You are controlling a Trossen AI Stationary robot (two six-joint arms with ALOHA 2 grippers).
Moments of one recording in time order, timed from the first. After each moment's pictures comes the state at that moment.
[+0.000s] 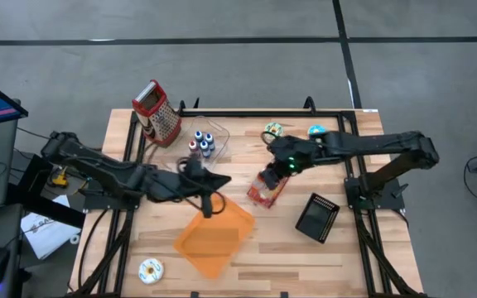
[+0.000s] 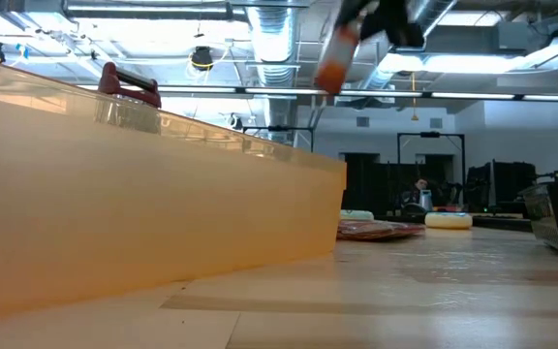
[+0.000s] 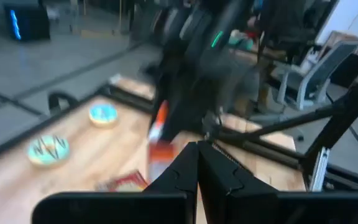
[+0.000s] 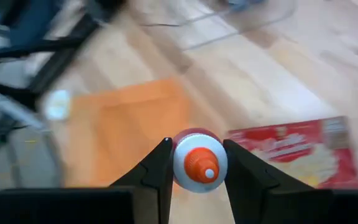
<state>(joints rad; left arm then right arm) -0.38 1.28 1.10 -0.05 -0.67 -0.36 0.04 1.45 1.39 -0.80 0.08 0.80</state>
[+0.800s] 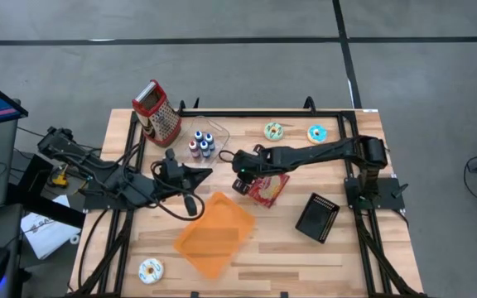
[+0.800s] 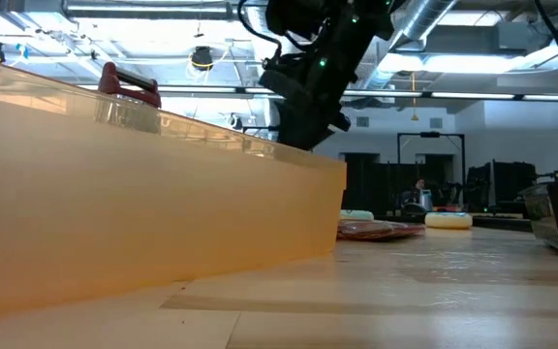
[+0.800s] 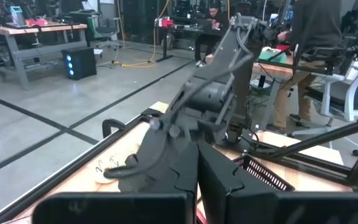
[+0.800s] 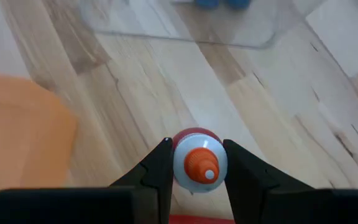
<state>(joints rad) -0.51 1.17 1.10 -0.12 -0.97 -0.25 -0.02 1.91 1.43 -0.57 0.28 0.39</state>
